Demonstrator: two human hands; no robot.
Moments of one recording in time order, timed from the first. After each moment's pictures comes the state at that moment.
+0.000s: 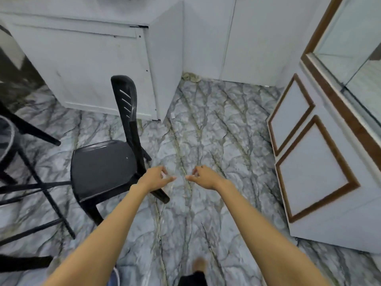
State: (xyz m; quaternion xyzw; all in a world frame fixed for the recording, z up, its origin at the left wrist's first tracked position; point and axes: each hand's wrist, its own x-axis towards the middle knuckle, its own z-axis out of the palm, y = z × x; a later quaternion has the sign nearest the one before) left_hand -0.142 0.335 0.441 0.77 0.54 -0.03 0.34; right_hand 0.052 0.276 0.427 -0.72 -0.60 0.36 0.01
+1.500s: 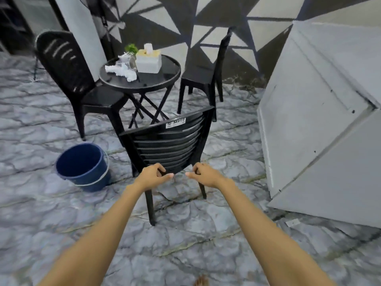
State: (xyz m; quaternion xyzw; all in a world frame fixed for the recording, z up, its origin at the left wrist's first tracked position) left_hand 0.094 0.660 0.427 0.15 0.92 0.27 0.24; right_hand 0.155 0.871 0.419 -0.07 -0.92 0.32 -0.20
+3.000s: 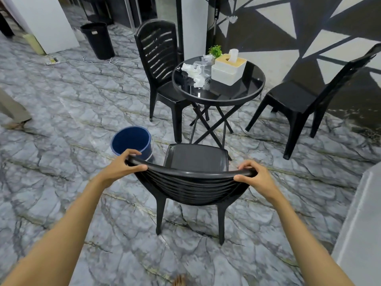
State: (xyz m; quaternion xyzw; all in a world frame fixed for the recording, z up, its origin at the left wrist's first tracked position) left_hand -0.032 0.648 0.462 -0.14 0.85 0.50 0.09; right_hand -0.111 1.052 0.427 0.11 -0.82 0.54 -0.12
